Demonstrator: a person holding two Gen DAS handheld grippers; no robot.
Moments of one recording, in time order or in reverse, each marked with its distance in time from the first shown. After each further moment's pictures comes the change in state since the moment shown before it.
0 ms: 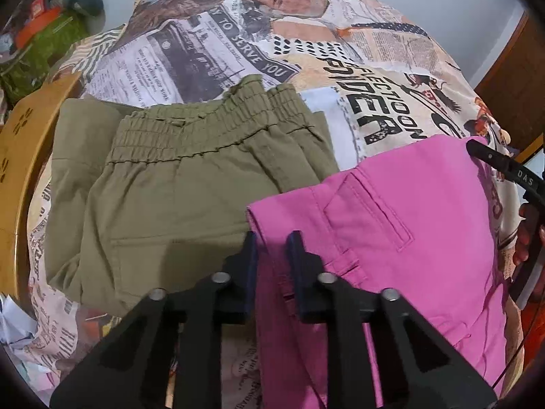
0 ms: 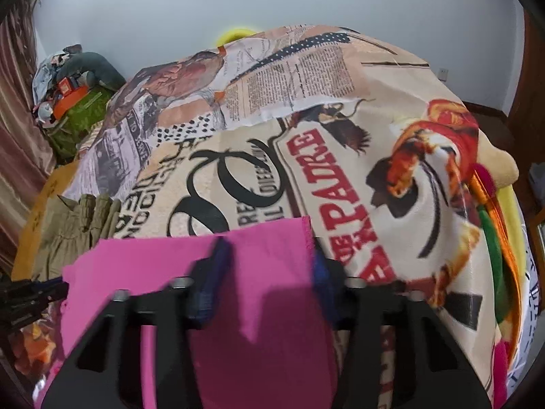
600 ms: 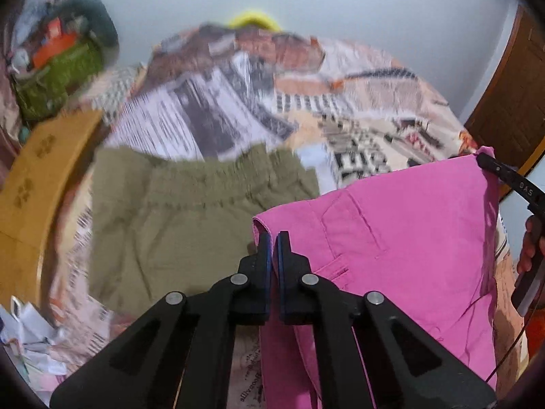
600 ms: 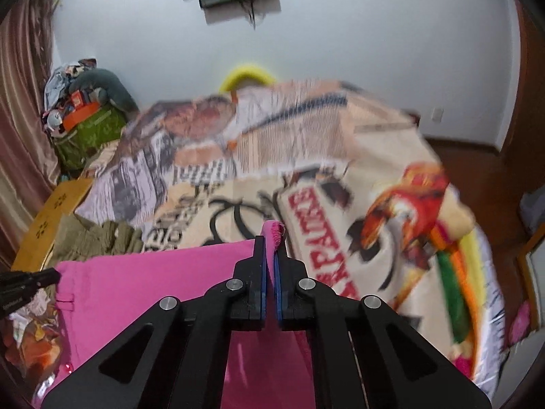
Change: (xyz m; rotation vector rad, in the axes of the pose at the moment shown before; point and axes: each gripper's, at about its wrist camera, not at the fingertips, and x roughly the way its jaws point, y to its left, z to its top) left arm -0.065 -0.010 0.010 0.011 -0.183 0.043; right arm -0.058 0.014 0.022 -0.072 -0.162 -0.040
